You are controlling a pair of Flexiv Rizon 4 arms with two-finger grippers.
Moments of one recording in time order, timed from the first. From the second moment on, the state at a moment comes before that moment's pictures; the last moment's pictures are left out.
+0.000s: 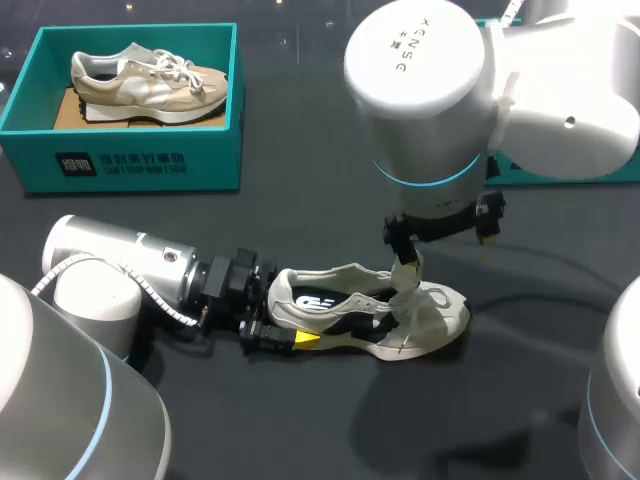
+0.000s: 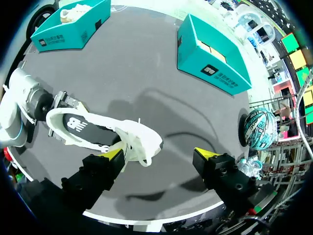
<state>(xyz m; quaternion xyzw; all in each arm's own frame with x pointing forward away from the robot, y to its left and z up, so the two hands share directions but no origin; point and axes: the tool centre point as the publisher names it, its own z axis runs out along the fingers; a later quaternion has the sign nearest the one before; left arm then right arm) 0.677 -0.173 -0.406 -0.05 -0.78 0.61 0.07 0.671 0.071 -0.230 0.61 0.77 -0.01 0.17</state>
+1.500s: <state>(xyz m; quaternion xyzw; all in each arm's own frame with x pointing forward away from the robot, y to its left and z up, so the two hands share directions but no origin) 0.677 -0.173 -0.406 -0.05 -0.78 0.61 0.07 0.663 0.224 -0.274 0.08 1.00 0.05 0.04</state>
